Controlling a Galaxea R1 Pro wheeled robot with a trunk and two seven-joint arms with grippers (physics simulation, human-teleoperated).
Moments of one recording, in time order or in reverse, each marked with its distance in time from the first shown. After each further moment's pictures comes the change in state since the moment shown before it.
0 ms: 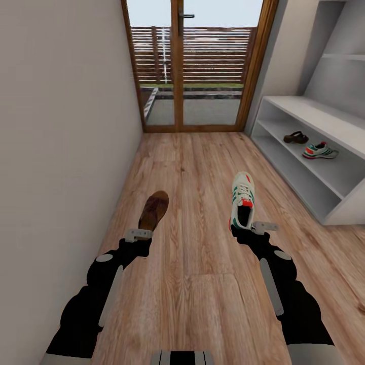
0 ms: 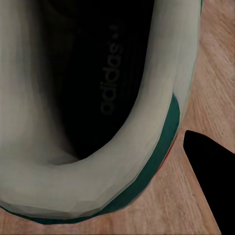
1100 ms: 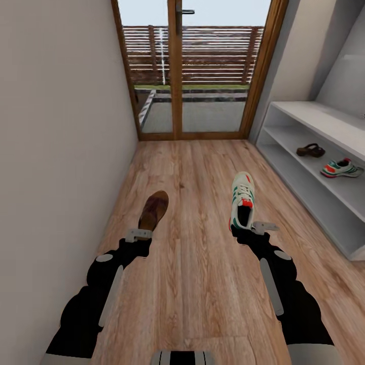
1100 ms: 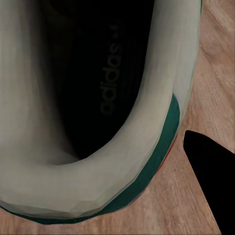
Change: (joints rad) left arm 0.000 0.000 0.000 0.000 -0.001 0.000 0.001; right arm 0.000 0.000 0.000 0.000 0.000 0.000 0.000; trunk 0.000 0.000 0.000
